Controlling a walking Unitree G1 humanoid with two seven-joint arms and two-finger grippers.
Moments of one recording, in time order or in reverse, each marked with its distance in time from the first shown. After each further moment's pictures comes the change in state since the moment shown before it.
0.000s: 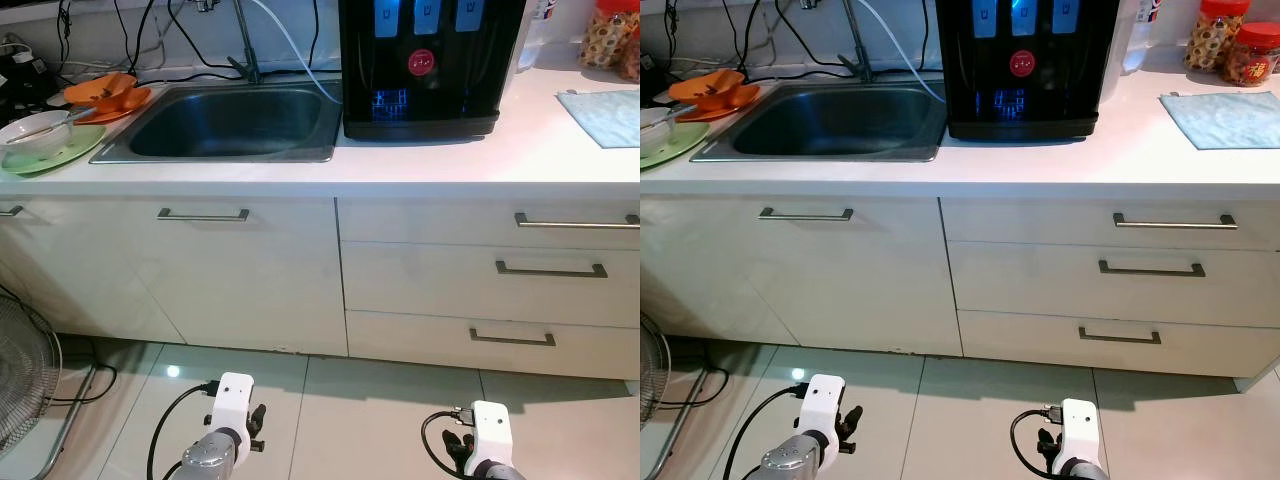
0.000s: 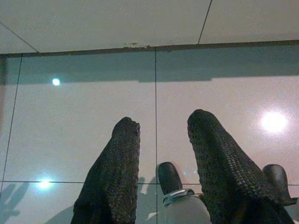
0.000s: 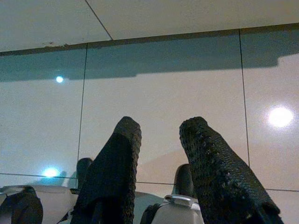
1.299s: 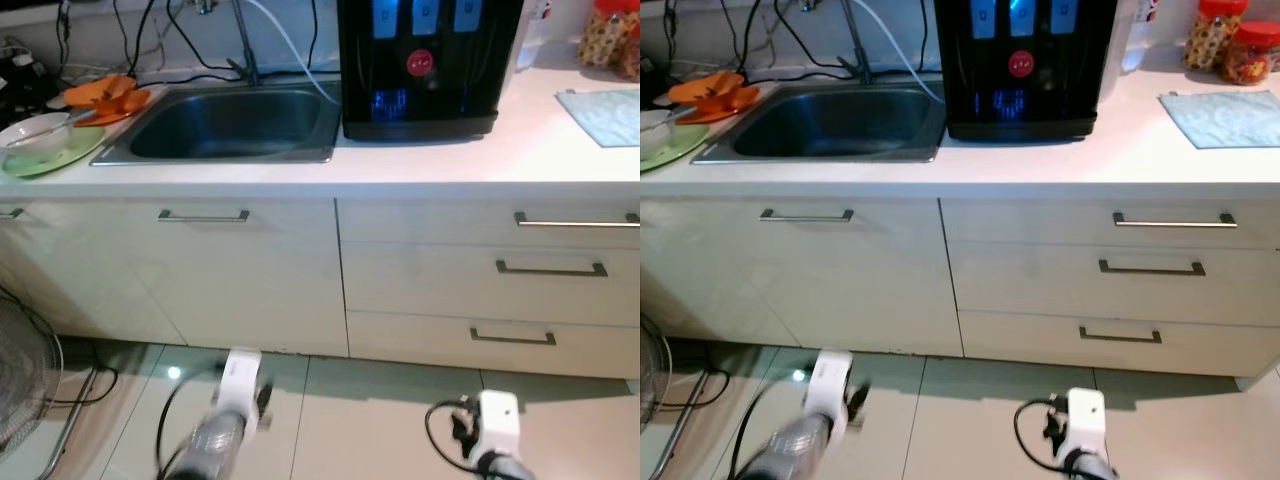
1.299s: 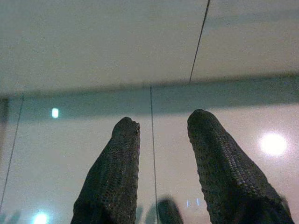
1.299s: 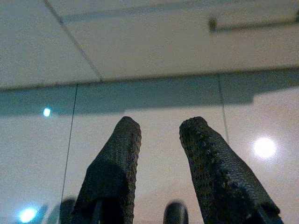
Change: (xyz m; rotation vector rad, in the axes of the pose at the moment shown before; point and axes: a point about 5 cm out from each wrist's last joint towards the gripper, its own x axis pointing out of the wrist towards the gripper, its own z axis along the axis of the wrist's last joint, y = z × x) left arm 0.007 -0.008 0.047 0.034 -0.181 -0.036; right arm -0.002 -0.003 0.019 -0.036 -0.193 -0.062
